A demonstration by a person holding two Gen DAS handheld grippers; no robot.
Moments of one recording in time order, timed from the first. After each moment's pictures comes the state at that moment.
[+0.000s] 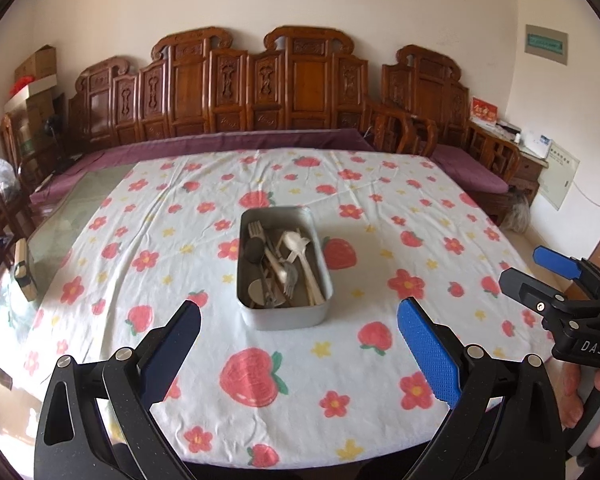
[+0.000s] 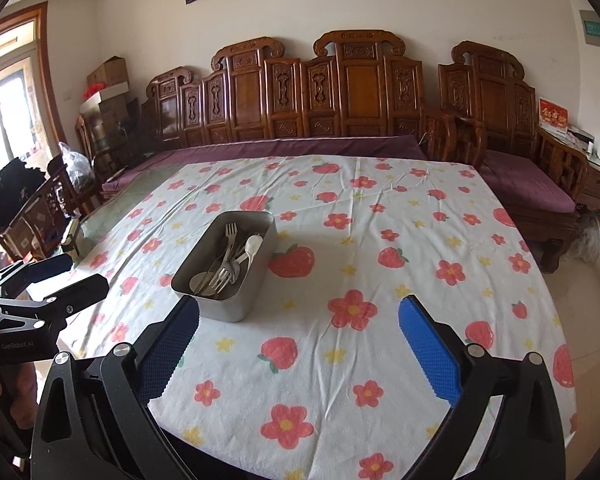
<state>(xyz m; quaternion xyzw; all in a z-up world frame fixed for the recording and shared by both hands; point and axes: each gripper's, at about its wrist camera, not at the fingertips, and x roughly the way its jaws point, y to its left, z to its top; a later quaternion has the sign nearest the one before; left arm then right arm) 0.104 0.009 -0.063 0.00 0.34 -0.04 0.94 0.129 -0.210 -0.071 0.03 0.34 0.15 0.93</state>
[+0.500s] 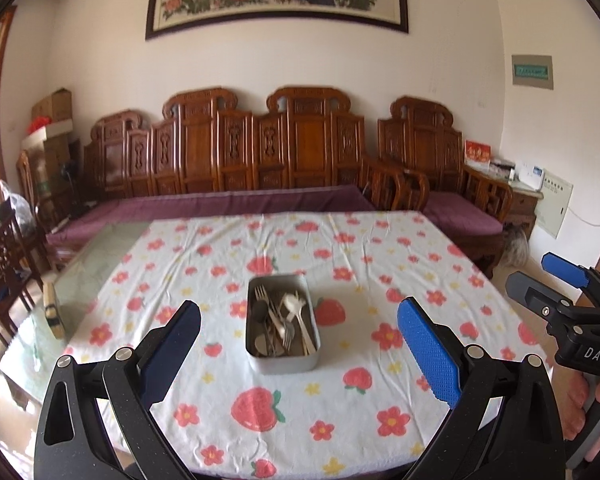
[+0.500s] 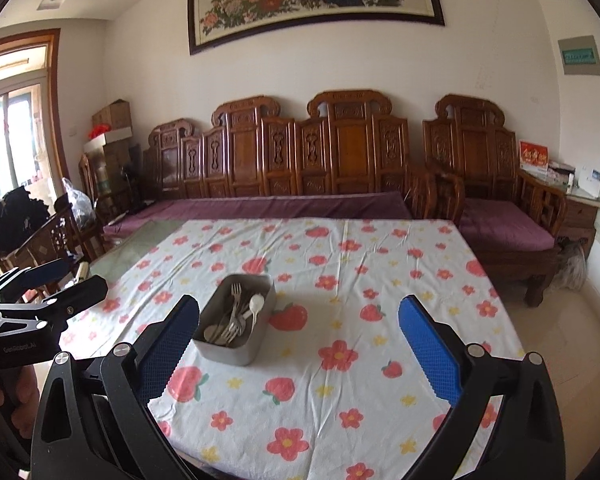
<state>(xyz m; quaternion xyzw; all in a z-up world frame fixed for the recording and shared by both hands) 0.052 -0.010 0.019 0.02 0.24 -0.03 0.97 0.073 -0.226 0.015 0.03 0.23 0.13 0.96</state>
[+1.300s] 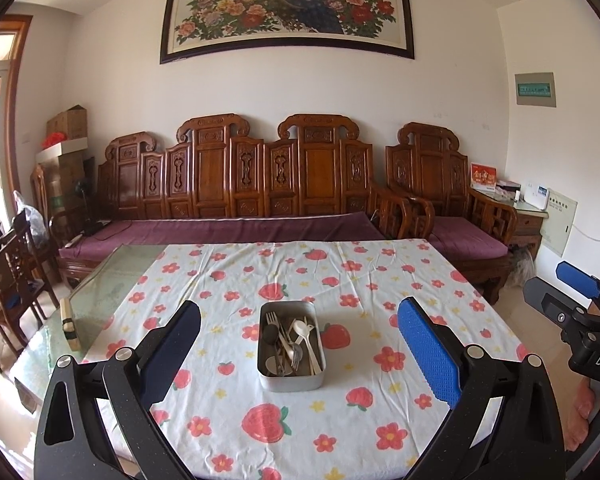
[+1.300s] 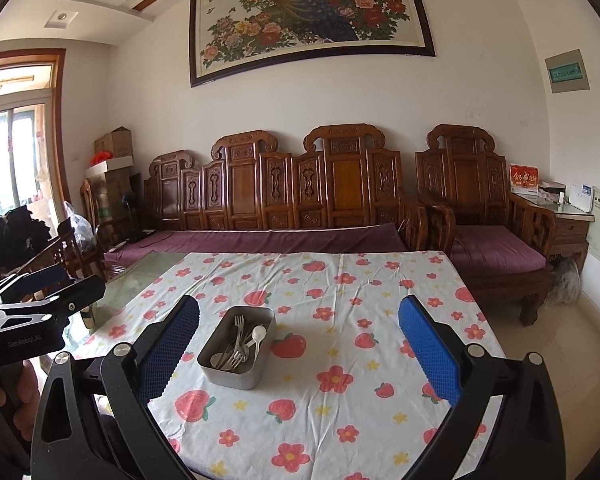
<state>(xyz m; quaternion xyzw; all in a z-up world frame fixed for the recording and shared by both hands) 0.030 -0.008 0.046 0.01 0.20 -0.01 0.98 0.042 -0.233 0.045 0.04 0.19 0.12 0.97</state>
